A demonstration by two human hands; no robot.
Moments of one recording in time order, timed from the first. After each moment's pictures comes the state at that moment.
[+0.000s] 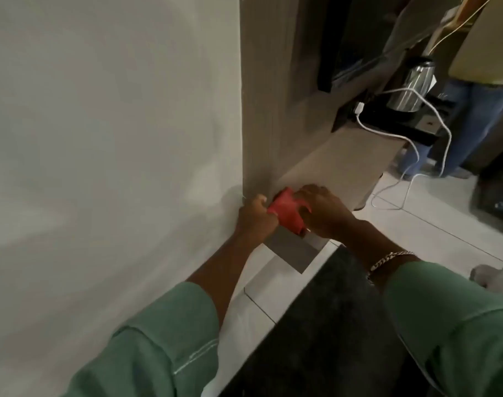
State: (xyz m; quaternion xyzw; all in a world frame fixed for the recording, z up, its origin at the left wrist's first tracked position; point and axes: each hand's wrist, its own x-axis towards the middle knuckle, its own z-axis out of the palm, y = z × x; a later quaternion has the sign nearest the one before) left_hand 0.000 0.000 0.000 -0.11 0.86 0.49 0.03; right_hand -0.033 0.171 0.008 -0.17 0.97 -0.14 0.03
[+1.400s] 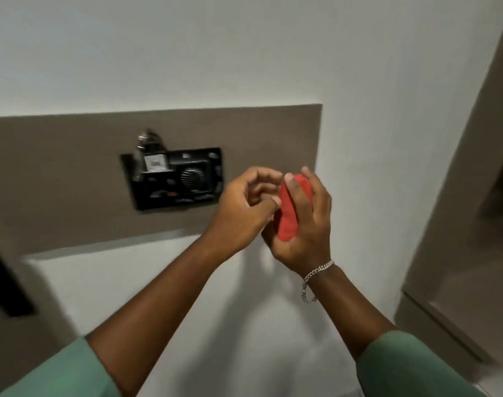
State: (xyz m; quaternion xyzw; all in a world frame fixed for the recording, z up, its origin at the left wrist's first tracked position) left_hand 0.369 -0.300 0.298 0.04 0.75 0.57 -0.34; right_hand 0.263 -0.213 0.223 -0.43 0.65 -0.49 -0.40
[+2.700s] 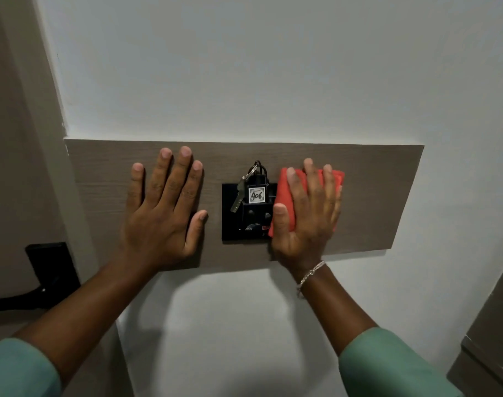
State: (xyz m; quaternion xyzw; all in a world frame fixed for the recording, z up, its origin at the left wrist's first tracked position) left_hand 0.469 -0.536 0.281 -0.16 0.75 -0.35 -0.53; right_hand 0.286 -0.372 0.259 -0.38 0.58 -0.45 -0.56
